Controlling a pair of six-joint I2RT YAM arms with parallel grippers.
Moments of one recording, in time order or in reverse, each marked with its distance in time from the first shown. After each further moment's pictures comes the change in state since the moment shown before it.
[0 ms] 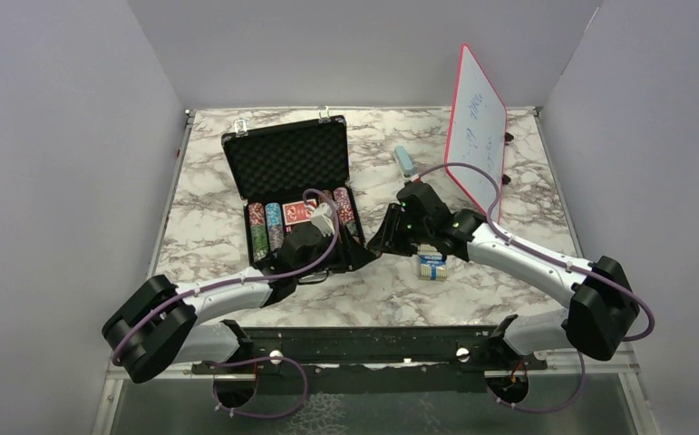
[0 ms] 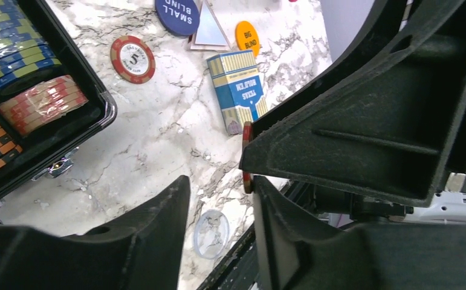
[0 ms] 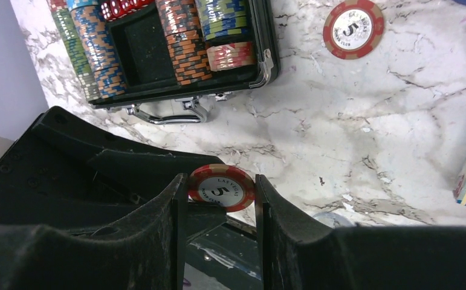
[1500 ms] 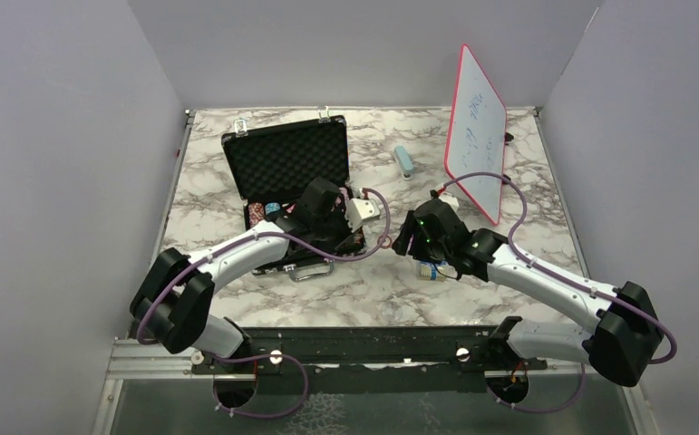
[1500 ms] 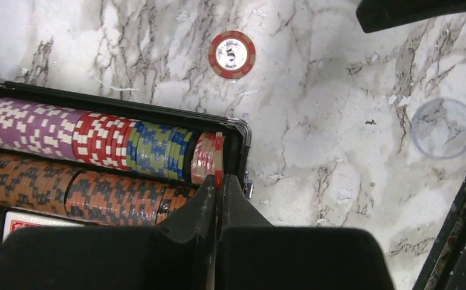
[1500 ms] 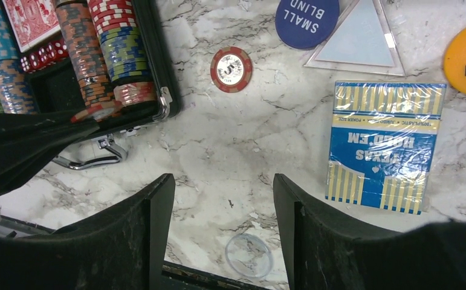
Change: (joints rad) left arm 0.125 0.196 0.443 -0.650 0.184 1.279; right arm -0.004 -0.185 -0.184 -0.002 0.292 -0.074
